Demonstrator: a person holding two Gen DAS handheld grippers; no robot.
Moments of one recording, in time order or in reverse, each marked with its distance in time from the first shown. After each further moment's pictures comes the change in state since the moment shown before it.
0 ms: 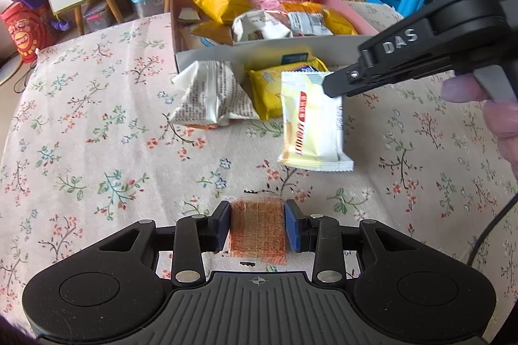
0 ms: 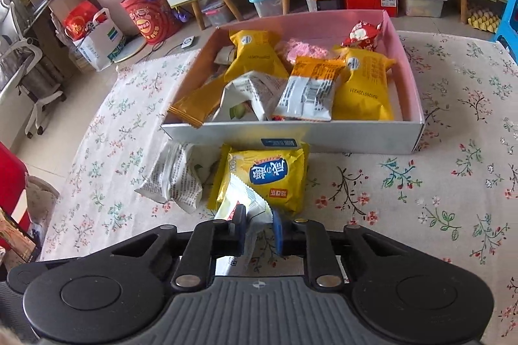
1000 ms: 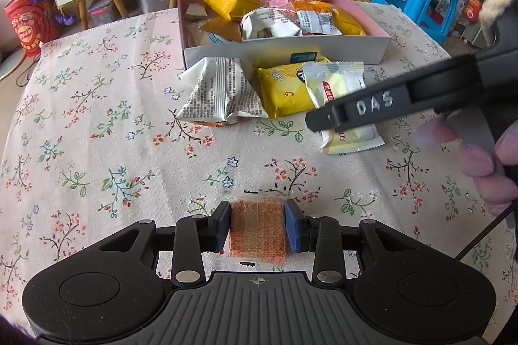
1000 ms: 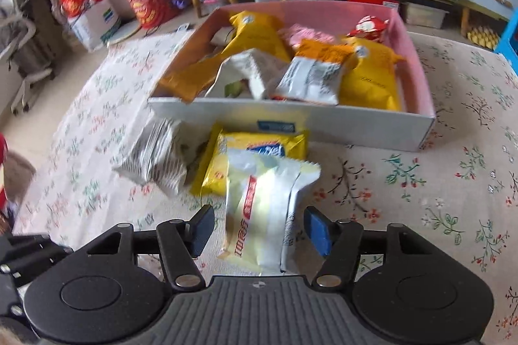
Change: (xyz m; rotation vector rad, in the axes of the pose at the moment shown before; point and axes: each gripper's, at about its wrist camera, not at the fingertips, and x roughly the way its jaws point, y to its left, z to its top) left arm 0.004 0.005 0.000 -0.019 0.013 0.004; right arm 0.029 0.009 -0.013 -0.097 0.032 -0.083
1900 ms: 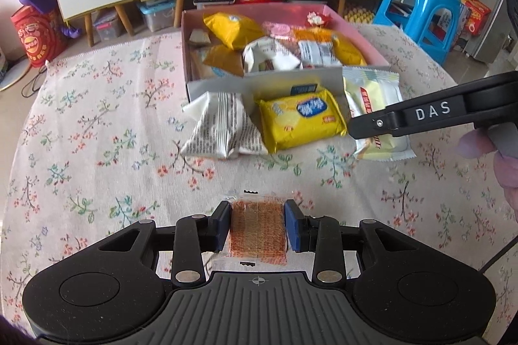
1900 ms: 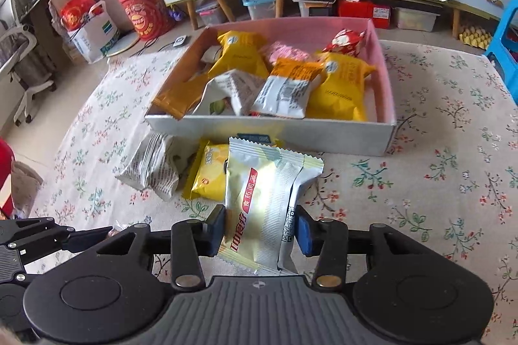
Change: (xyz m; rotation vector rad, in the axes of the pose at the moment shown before) left arm -0.011 -0.004 0.019 -0.012 -0.066 0.015; right arm -0.039 -0.027 0.003 0.058 -0.050 0.013
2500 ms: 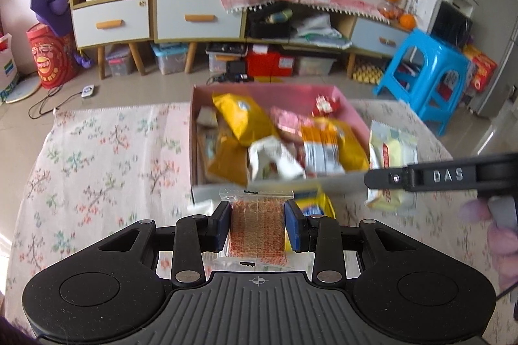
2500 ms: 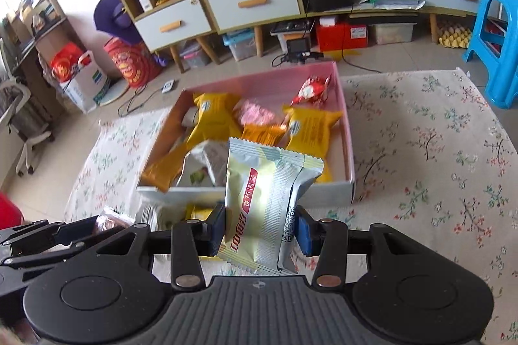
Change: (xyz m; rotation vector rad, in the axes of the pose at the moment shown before) left arm -0.009 0.004 0.066 -0.091 -0.173 0.006; right arm -0.016 -0.027 0.036 0.115 -0.115 0.011
